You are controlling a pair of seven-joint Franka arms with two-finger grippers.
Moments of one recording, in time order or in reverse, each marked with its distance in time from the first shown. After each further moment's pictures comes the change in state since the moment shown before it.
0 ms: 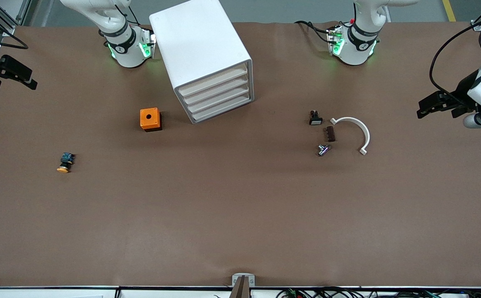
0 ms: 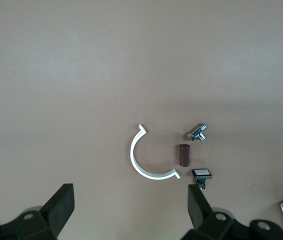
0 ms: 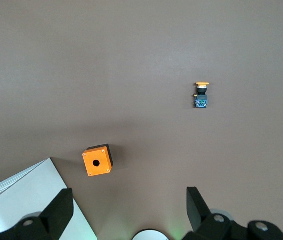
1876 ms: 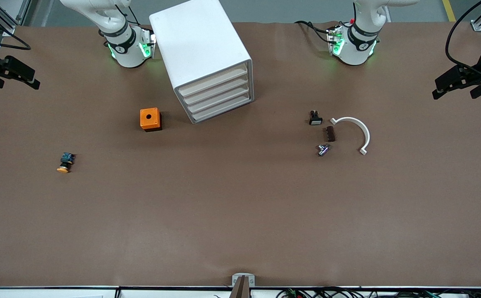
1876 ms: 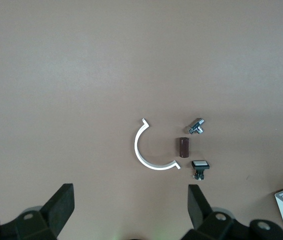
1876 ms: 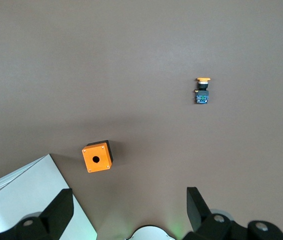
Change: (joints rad) left arm -0.005 -0.059 0.001 0.074 0.016 -0.105 0.000; right arm 0.007 0.000 -0.006 -0.011 0.000 -0.010 0.000
